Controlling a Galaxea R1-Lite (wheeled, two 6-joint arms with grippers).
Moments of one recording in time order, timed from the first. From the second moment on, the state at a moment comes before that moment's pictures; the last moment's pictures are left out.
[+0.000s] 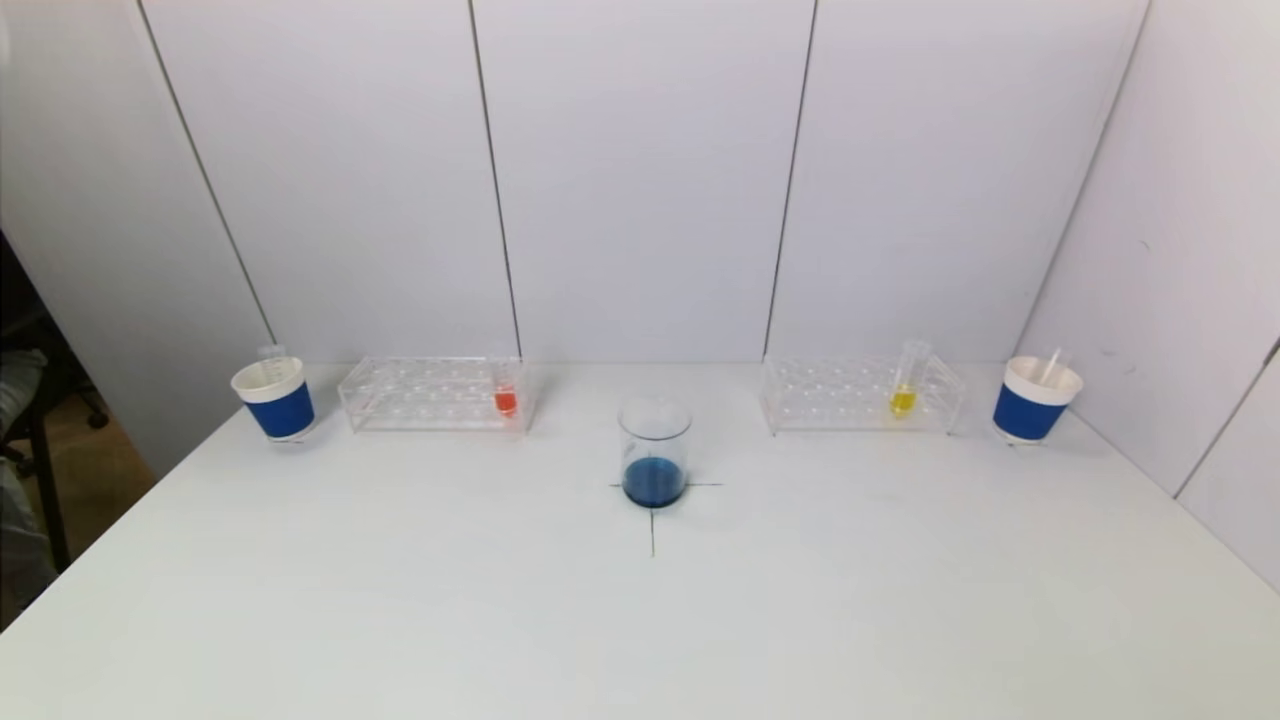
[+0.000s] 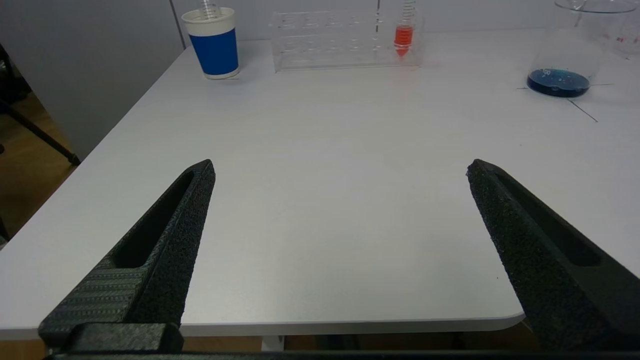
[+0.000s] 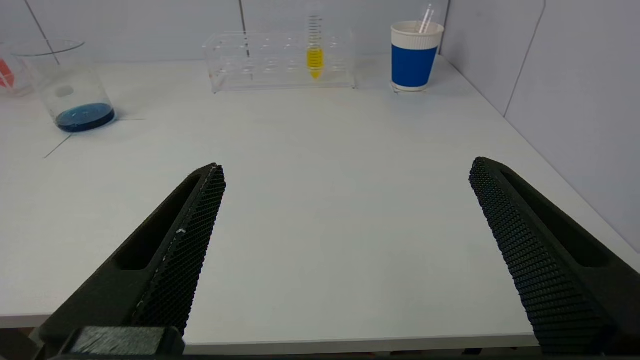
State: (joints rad) left arm -0.01 0.00 0.00 0.00 0.00 0.02; right arm 0.00 0.00 0.00 -0.01 -0.03 0.03
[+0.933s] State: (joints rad) left arm -0.01 0.00 0.00 0.00 0.00 0.02; right arm 0.00 0.00 0.00 -0.01 -0.02 0.05
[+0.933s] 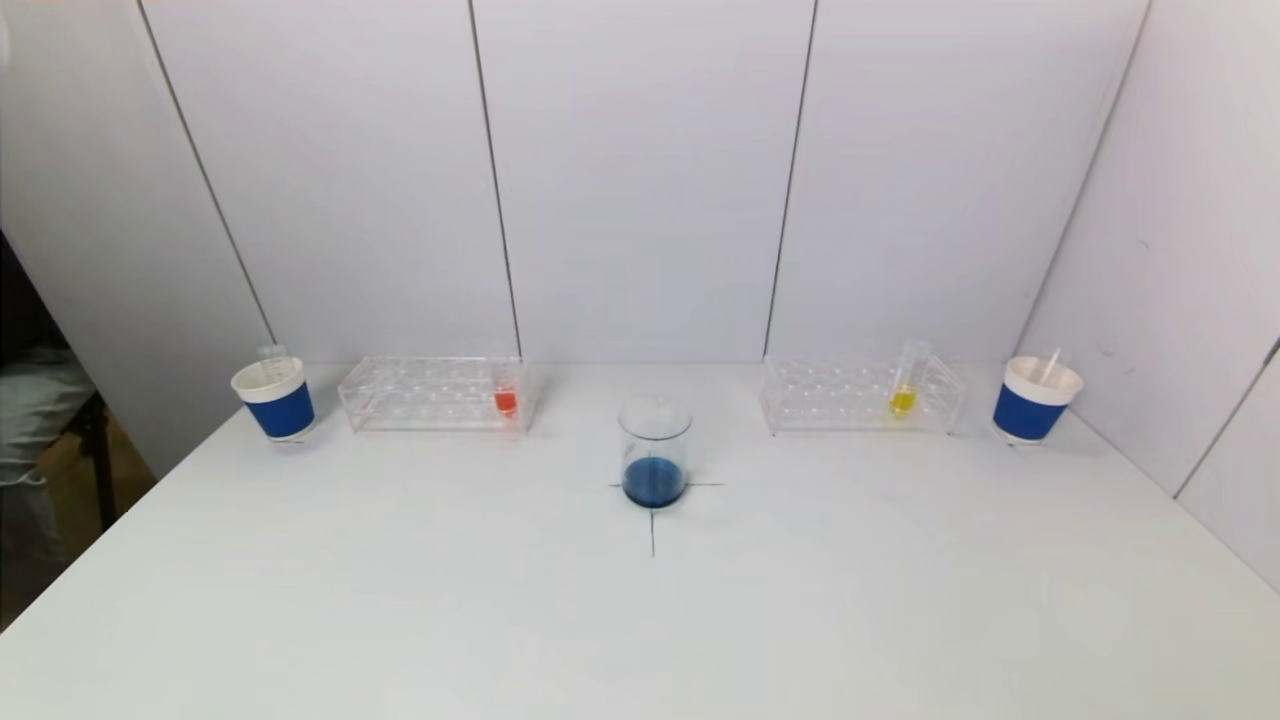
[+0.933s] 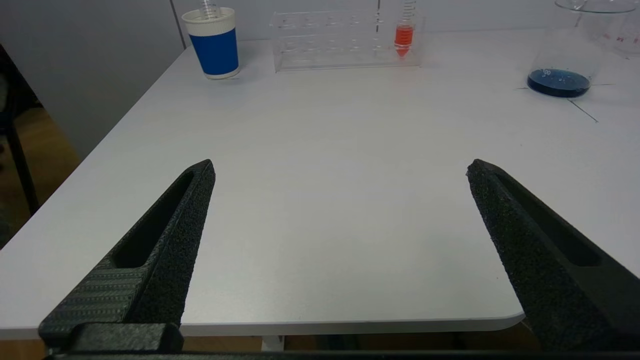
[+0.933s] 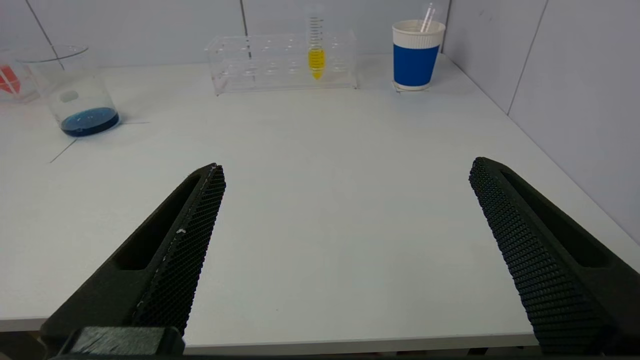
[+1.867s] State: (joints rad) left arm -0.01 0.00 0.00 0.00 0.00 0.02; right arm 0.00 0.00 0.00 -0.01 -0.02 0.05
